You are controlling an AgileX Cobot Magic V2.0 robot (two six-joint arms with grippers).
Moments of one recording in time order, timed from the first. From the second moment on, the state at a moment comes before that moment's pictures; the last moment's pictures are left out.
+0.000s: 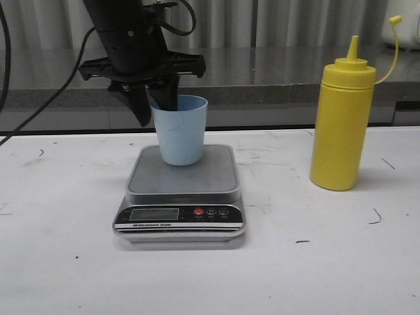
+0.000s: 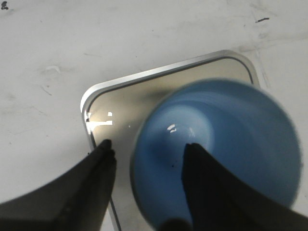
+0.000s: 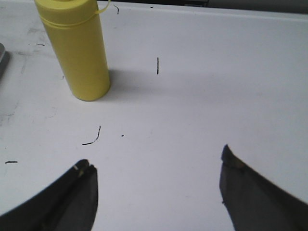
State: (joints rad) left arm -0.47 2.02 -1.70 -0.03 0.89 -0.20; right arm 0.02 0.66 -0.55 -0.08 0.56 0.07
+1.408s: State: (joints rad) left arm -0.47 0.80 -0.87 0.09 0.79 -0.14; right arm 0.02 0.66 -0.55 -0.08 0.56 0.07
